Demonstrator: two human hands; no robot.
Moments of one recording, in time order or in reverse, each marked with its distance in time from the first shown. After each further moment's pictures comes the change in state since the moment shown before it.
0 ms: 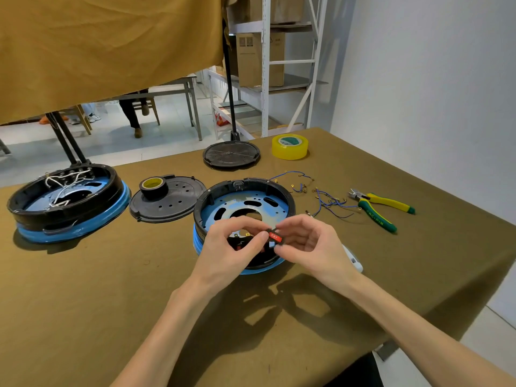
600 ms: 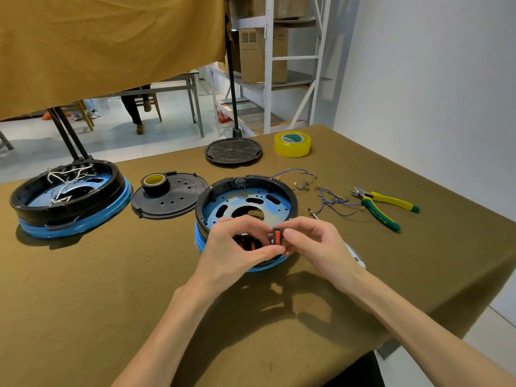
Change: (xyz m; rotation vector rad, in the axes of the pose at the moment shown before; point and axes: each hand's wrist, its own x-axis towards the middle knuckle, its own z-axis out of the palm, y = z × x) left_hand -0.002 -0.004 0.004 -0.004 -0.002 0.052; right_hand 0.002 -0.002 -0.002 0.050 -0.055 0.089
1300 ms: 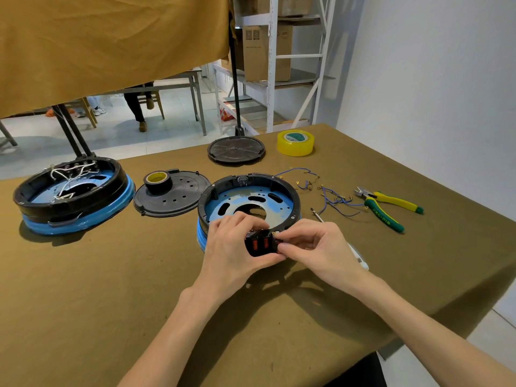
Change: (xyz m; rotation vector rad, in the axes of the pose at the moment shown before) left_hand -0.006 -0.015 0.005 0.494 -0.006 -0.006; right_hand 0.002 0.011 -0.006 -0.269 0.010 -0.088
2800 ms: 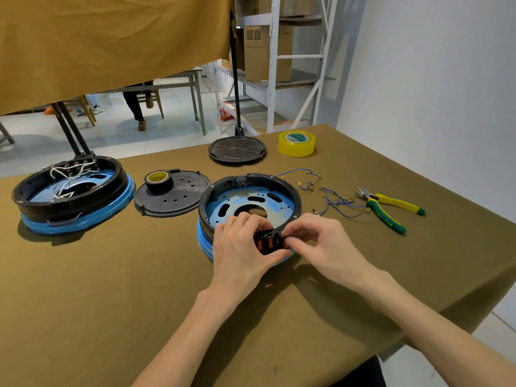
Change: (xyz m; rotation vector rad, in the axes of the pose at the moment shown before) left_hand 0.002 0.009 0.018 0.092 0.132 -0.097; right_hand 0.009 -0.018 -0.004 -0.356 0.001 -0.042
